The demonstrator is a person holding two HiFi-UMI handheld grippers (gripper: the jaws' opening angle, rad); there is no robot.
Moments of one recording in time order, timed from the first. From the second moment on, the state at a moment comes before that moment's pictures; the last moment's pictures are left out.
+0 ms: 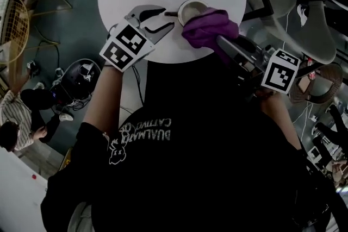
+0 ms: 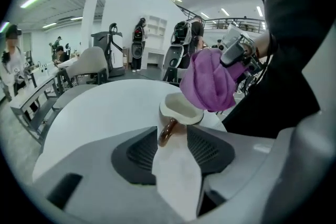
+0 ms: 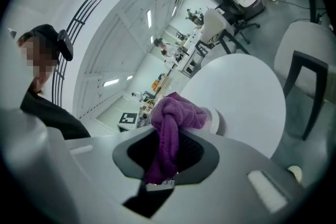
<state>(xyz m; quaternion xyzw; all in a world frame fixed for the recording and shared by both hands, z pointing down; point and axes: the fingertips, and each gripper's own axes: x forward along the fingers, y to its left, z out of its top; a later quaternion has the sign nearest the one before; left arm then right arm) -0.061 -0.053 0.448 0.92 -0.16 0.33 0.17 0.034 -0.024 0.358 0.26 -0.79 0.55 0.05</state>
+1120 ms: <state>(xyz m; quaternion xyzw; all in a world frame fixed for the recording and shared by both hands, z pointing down) -0.055 -0.058 0.478 0.91 -0.10 0.39 0.08 -0.056 -0.005 0.435 0.18 -0.75 0.61 0.18</state>
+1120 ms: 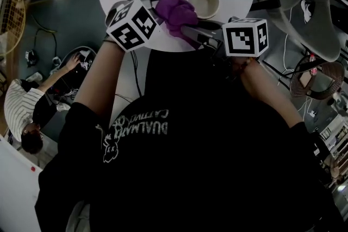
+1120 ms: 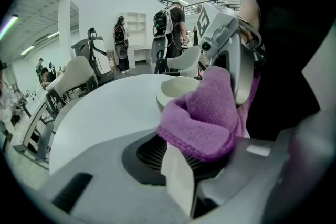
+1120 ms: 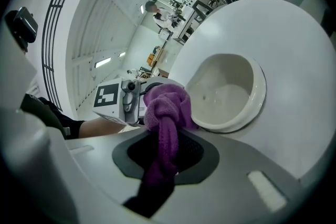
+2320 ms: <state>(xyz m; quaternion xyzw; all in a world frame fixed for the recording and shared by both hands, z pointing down) -0.055 -0.043 0.478 0.92 -0.04 0.40 0.04 0.013 0.002 0.450 0.25 -0.74 0.59 0.22</state>
